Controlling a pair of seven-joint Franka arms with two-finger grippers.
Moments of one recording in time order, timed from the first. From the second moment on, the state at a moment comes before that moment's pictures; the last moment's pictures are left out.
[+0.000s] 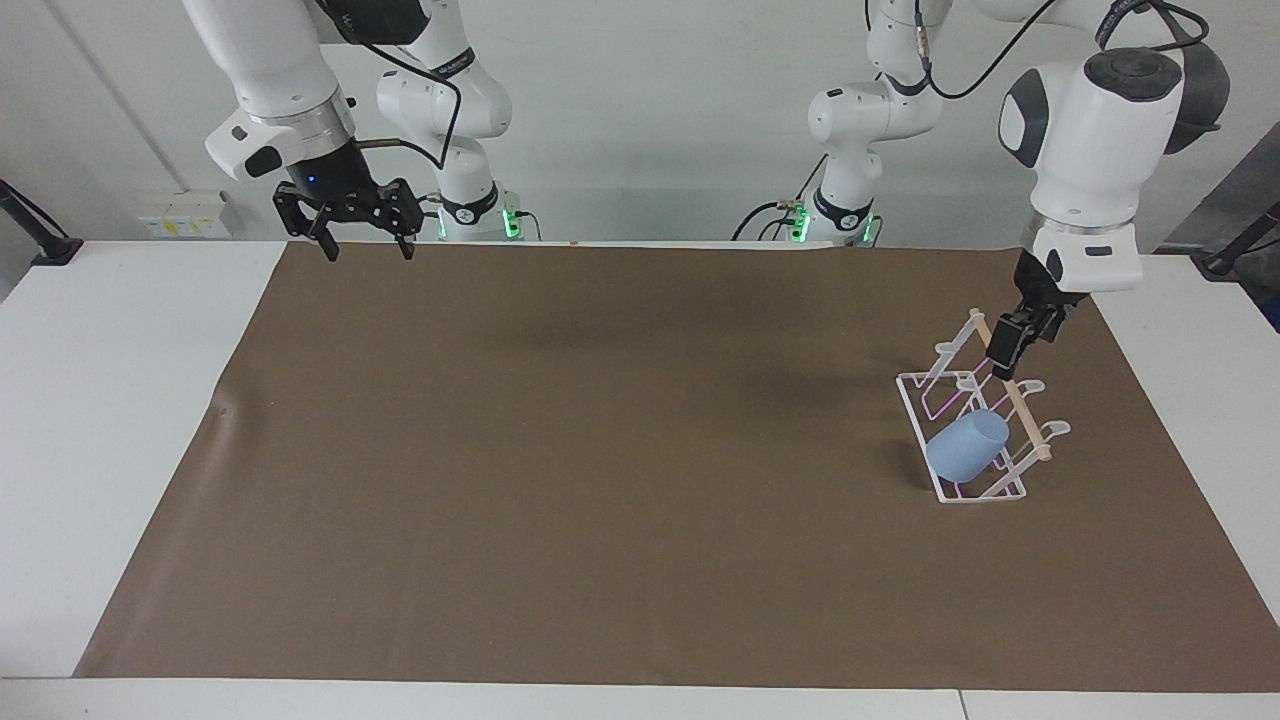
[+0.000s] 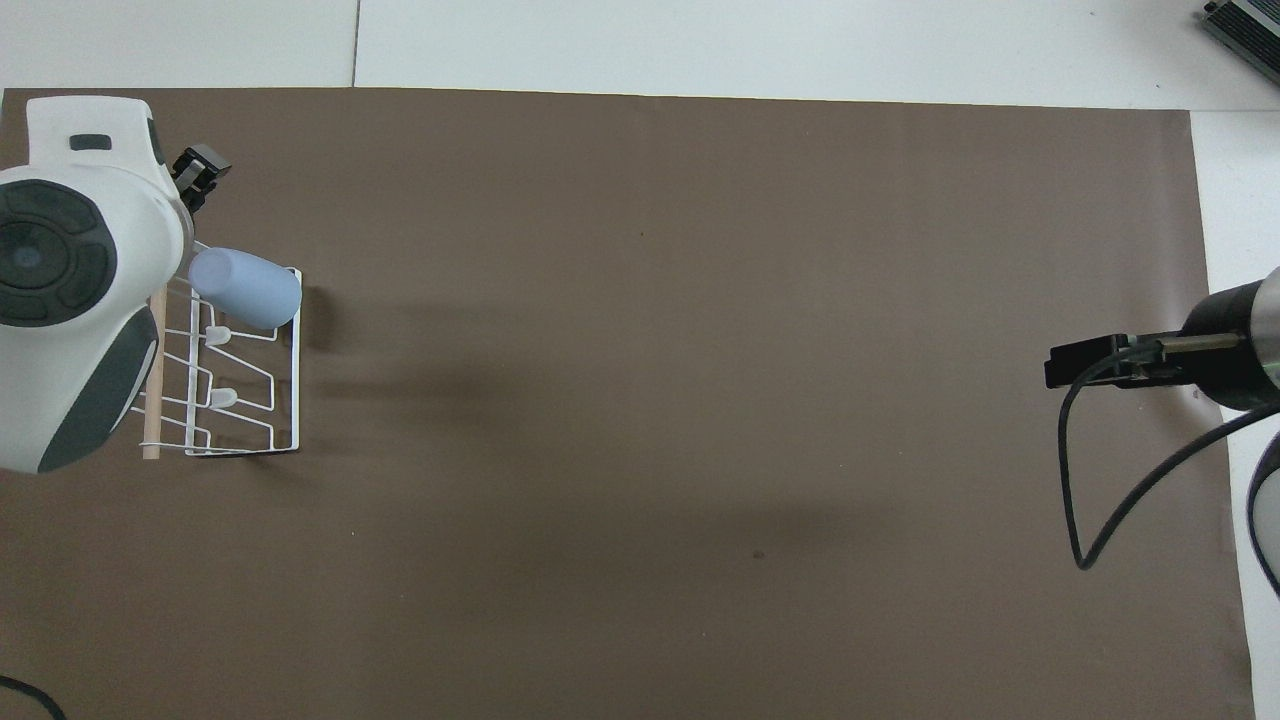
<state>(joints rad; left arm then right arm) 0.13 0.01 -0.23 -1.71 0.14 1.85 -0.62 -0.21 -0.13 0.23 -1.73 0.05 1.61 0.02</state>
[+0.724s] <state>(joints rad) 0.22 -0.01 -0.24 -1.60 -0.01 1.62 -0.27 -0.21 -0.13 0.23 -1.73 0.05 1.61 0.02</state>
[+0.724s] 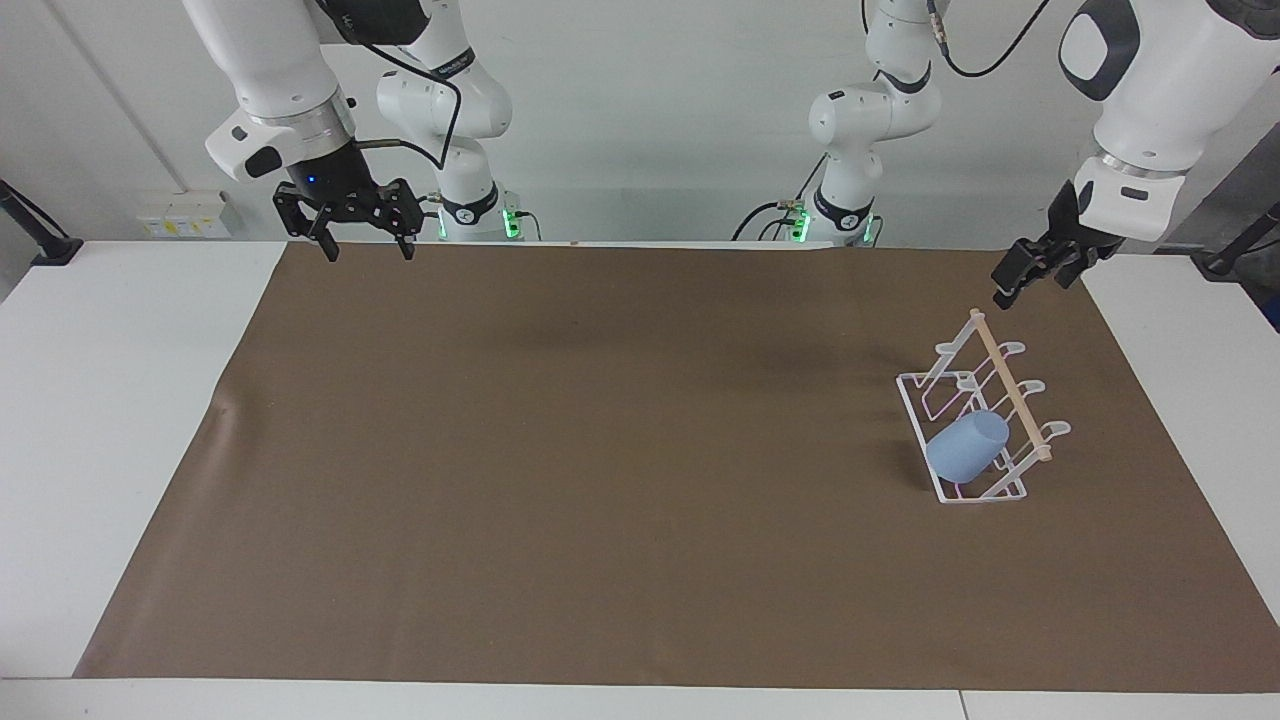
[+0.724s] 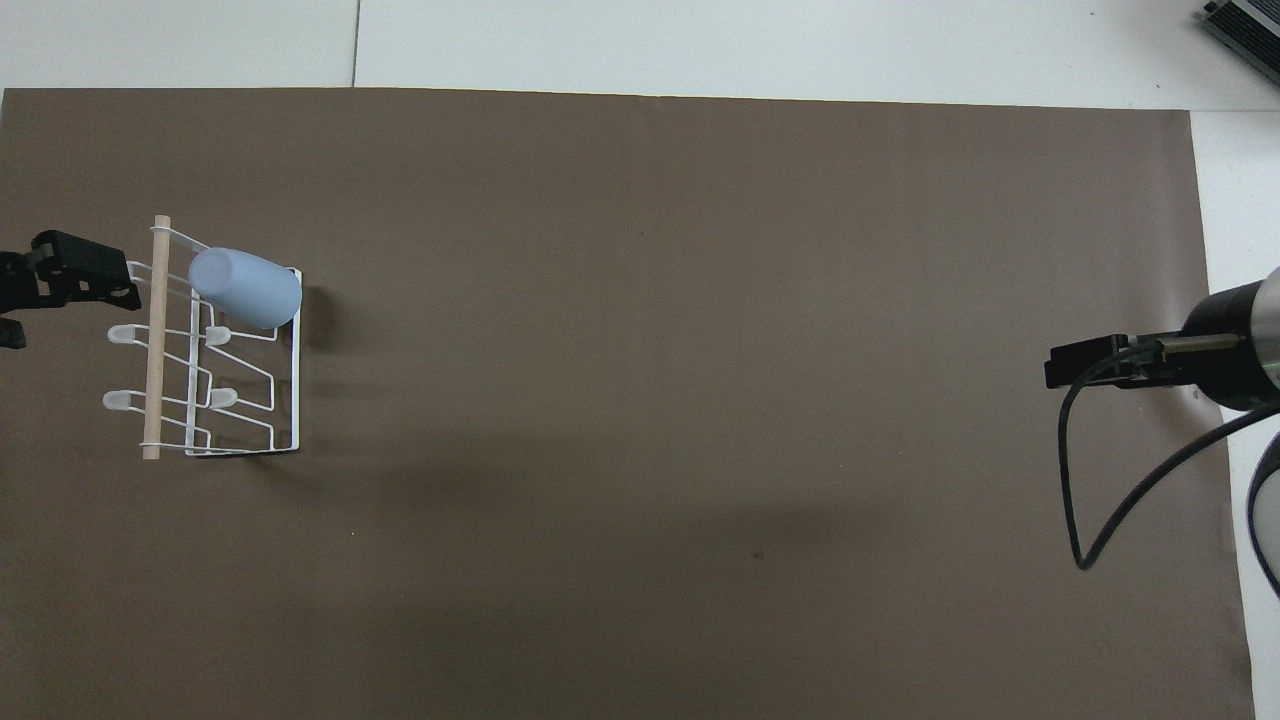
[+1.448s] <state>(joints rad) 0.23 -0.02 -0.25 -1.59 -0.02 1.53 -0.06 -0.21 -0.13 0.23 -1.73 0.05 1.61 0.02</state>
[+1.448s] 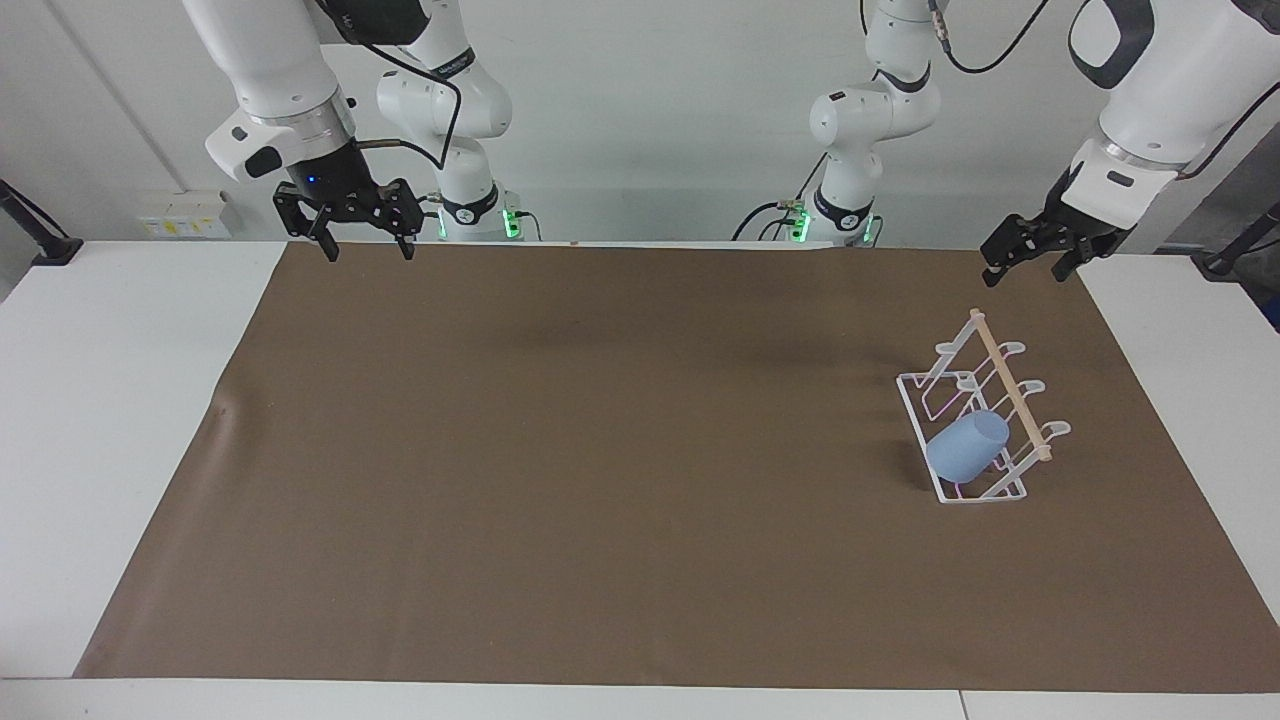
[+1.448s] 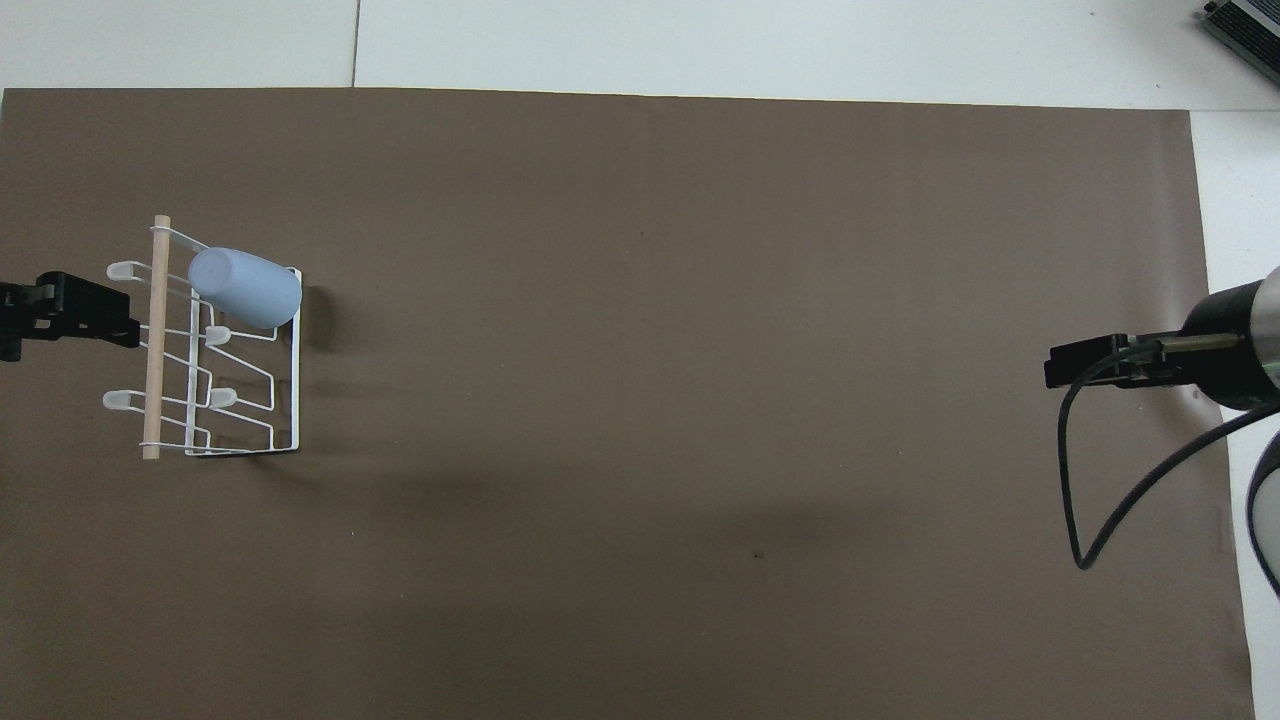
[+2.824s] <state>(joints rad) -0.02 -0.02 -0.02 -1.51 -0.04 1.46 0.01 -0.21 -0.13 0.23 -1.73 0.05 1.61 0.02</state>
